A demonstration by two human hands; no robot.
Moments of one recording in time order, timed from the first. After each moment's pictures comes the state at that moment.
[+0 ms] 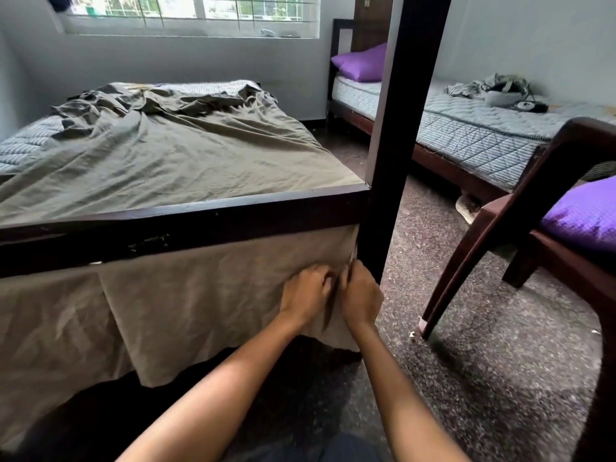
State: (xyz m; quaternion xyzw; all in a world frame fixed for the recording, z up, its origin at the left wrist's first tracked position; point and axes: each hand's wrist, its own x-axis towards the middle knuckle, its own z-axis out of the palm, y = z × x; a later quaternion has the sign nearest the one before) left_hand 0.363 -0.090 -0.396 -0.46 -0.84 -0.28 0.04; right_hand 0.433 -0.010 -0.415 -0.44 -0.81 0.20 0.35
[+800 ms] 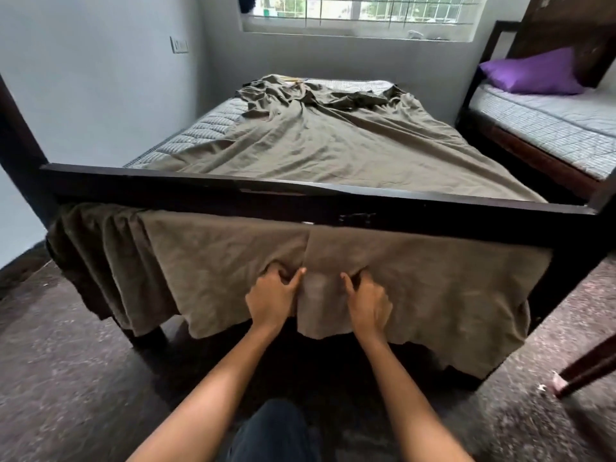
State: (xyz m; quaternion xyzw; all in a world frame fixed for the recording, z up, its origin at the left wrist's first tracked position) left_hand 0.265 -0.379 -0.410 -0.03 -0.93 -0.34 0.10; right_hand 0.328 -0.239 -0.405 -0.31 -0.90 0.23 0.20
